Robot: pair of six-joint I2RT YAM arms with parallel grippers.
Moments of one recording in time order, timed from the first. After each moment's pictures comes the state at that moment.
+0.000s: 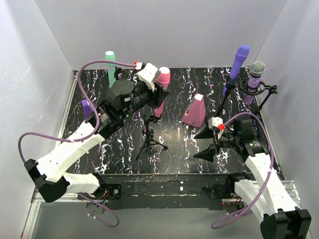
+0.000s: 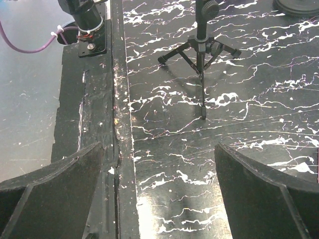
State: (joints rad) left arm -0.85 1.24 1.41 -0.24 -0.04 -0.02; right arm 0.18 0.75 0.60 -0.56 -1.26 -0.55
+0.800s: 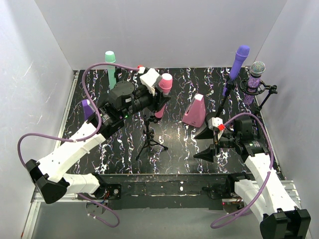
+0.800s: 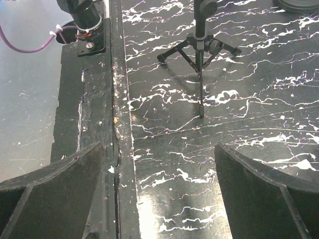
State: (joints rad) left arm -0.81 1.24 1.34 -0.23 0.10 0.00; right arm 0.17 0.75 0.59 -0.56 -1.26 -0.55
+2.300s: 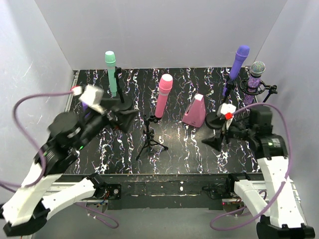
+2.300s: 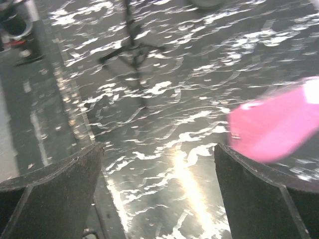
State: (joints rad) left arm -0.79 0.84 1.29 -0.46 -0.06 -0.20; right arm 0.11 0.74 0.87 -0.84 -1.06 -0.61
